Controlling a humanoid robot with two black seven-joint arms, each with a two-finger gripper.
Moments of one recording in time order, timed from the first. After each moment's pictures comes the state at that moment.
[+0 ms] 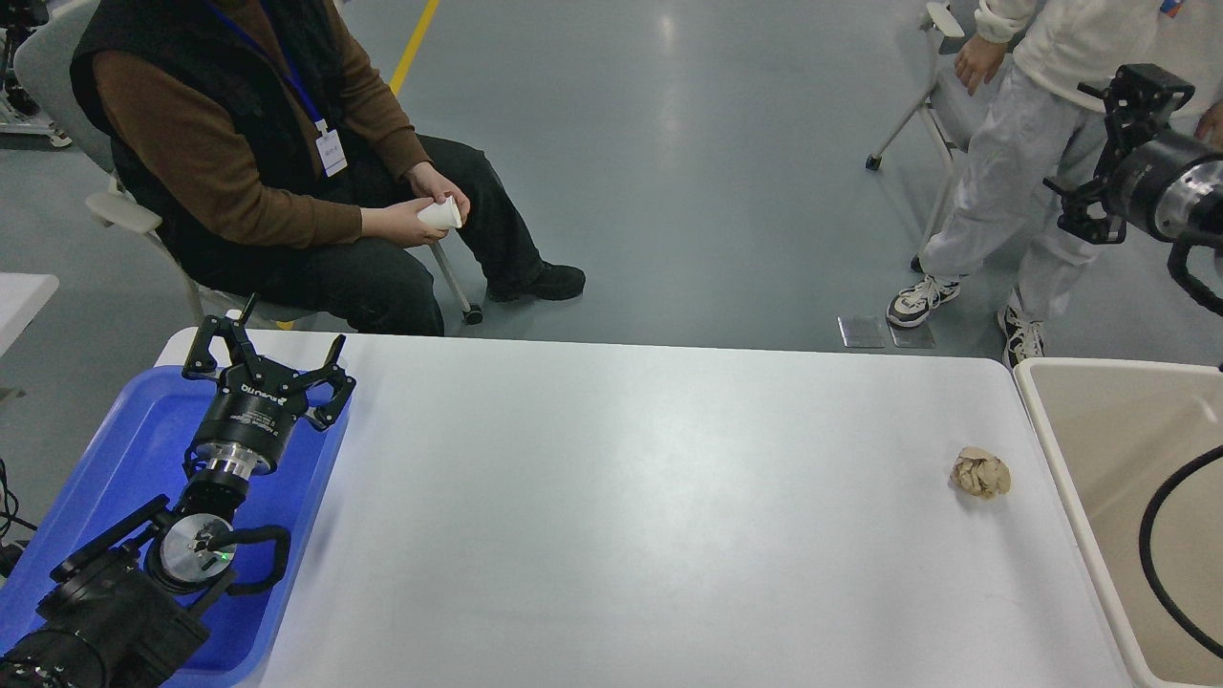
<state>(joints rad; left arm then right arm) -0.49 0.34 -0.88 -0.55 -0.07 -0.64 -0.49 1.23 -0.36 0.28 -0.03 -0.02 0.44 0.03</state>
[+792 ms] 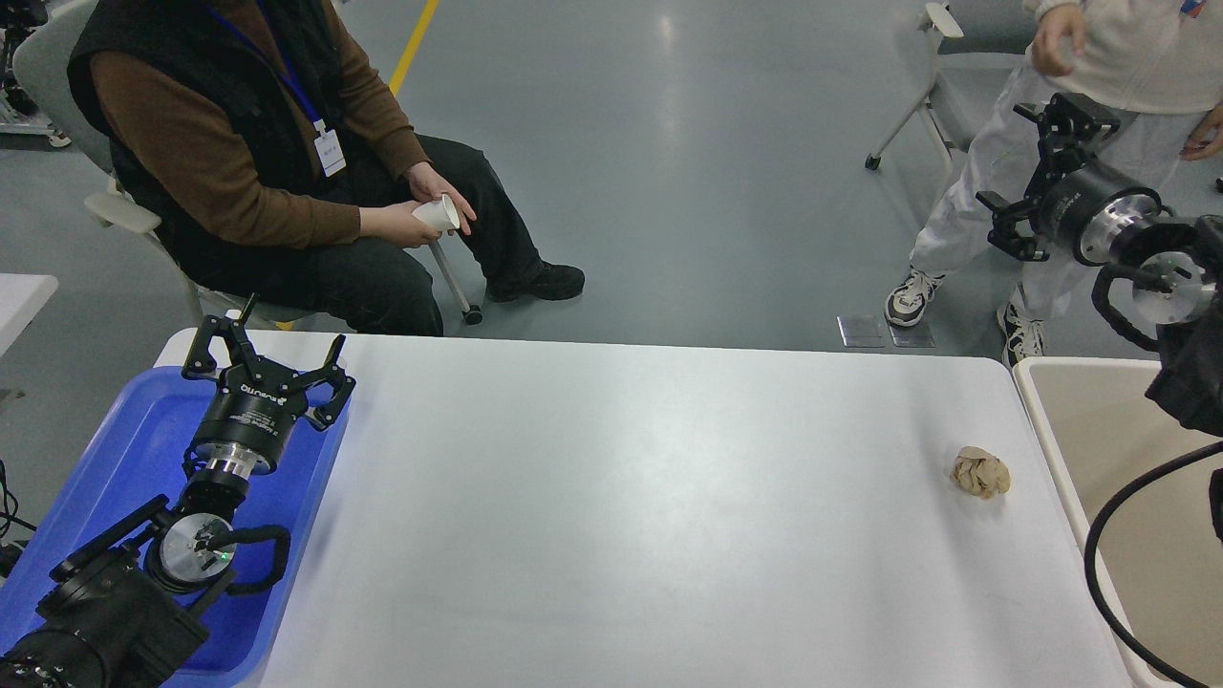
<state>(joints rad) -0.49 0.34 -0.88 -0.55 -0.07 -0.64 -0.49 1.19 -0.30 0.35 0.01 -0.01 0.44 0.10</state>
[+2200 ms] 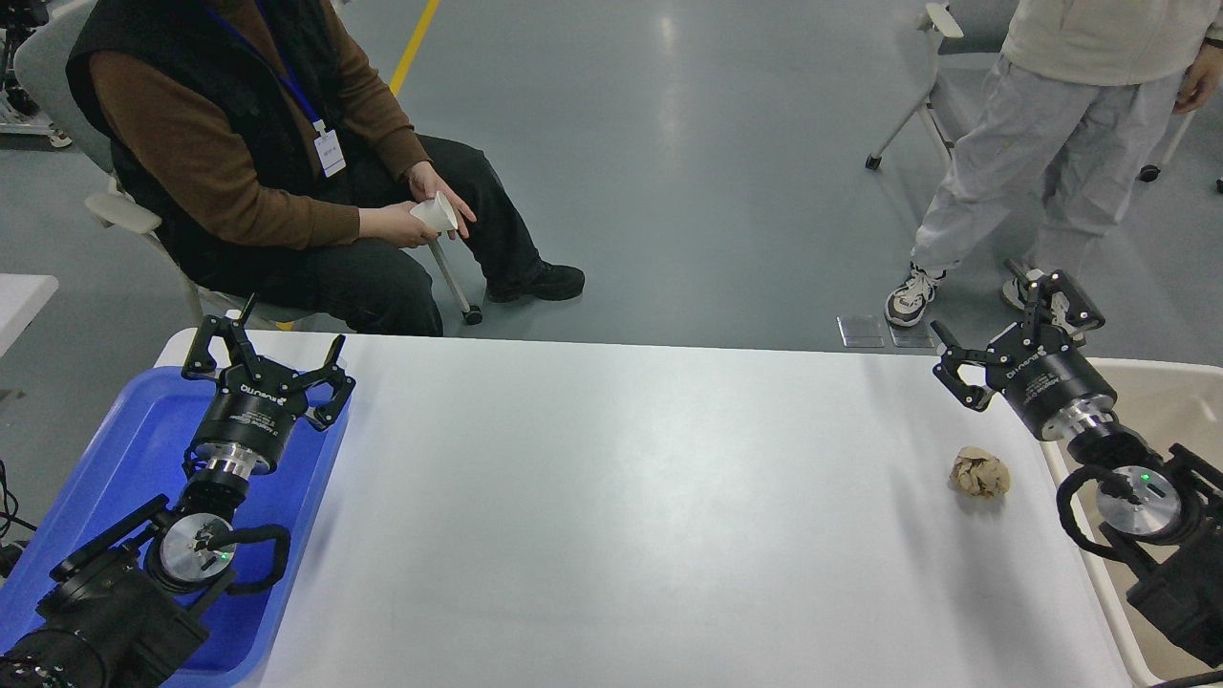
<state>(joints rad) -0.49 0.34 -0.88 -0.55 -0.07 -0.64 -0.49 0.61 -0.42 0.85 0.57 -0.03 0.47 0.27</state>
